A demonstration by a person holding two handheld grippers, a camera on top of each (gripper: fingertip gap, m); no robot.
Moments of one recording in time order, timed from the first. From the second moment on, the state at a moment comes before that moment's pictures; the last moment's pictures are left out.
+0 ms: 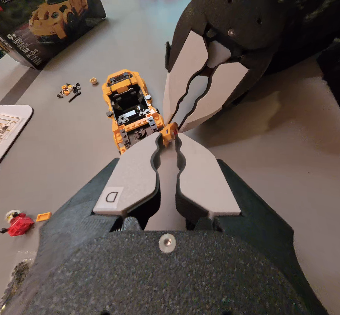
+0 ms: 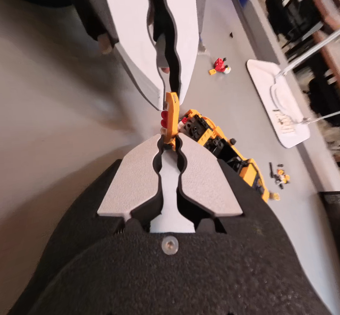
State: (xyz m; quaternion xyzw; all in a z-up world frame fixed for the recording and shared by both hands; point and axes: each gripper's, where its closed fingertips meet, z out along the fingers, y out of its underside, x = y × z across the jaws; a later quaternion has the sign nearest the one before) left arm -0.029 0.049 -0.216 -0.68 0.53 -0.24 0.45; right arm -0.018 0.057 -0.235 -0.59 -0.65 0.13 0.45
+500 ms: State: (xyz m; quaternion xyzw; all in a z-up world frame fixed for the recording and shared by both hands) left arm -0.023 0.014 -0.194 -0.56 0.61 -0.28 0.49; right arm -0.019 0.019 -0.209 -0.54 -0.63 0.39 0.40
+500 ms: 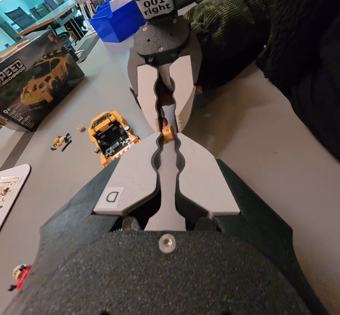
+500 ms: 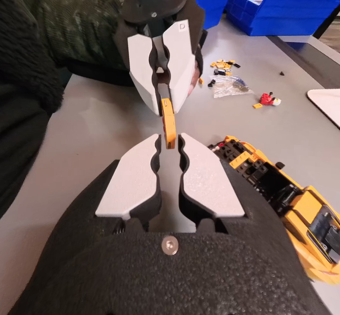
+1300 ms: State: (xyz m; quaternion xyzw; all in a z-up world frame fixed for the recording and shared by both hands) left arm -0.031 0.044 -0.223 -0.64 0.57 -0.24 0.45; right arm -0.013 0.056 -0.229 -0.44 -0.72 0.02 0.53
